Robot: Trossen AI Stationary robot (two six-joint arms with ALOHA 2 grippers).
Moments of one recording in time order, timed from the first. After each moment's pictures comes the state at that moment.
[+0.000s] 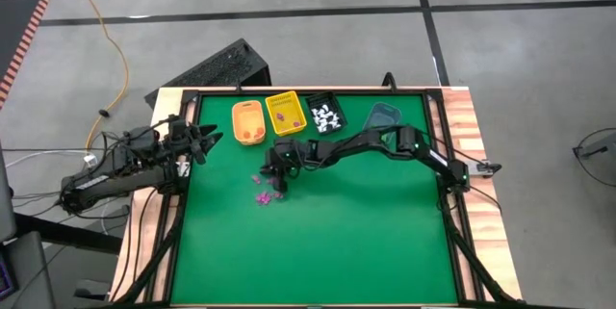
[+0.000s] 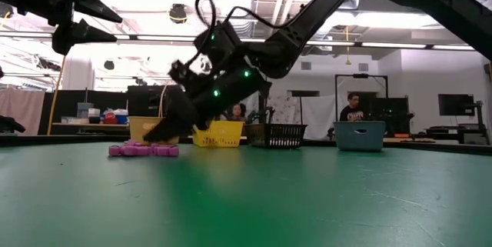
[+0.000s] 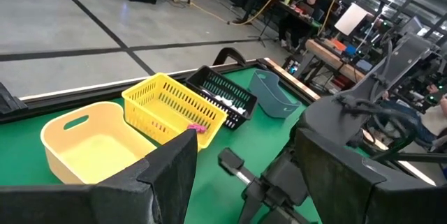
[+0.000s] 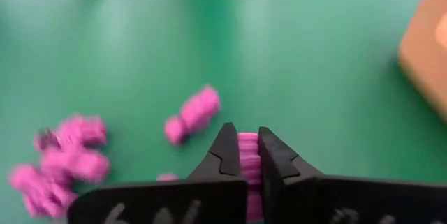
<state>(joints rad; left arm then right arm) 0.31 0.08 0.41 -0.41 -0.24 -0.49 -0.13 2.32 1.57 0.27 -0.19 -0.03</state>
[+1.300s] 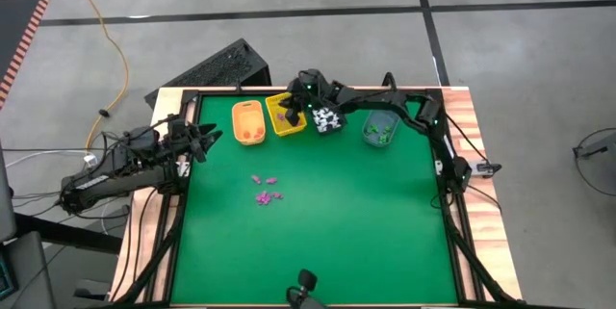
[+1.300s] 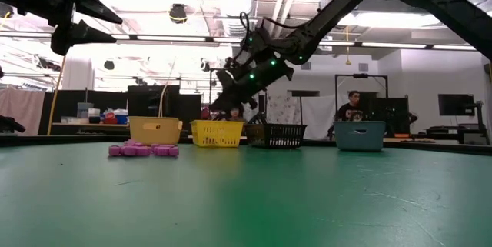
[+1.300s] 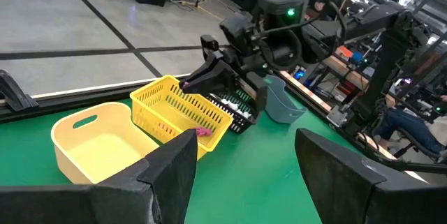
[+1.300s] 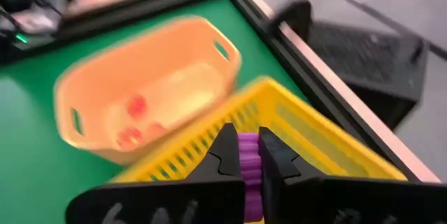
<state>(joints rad) 0.31 0.08 0.40 -0.41 -0.27 -0.51 -0.50 2.15 1.57 0.16 -0.23 0.07</state>
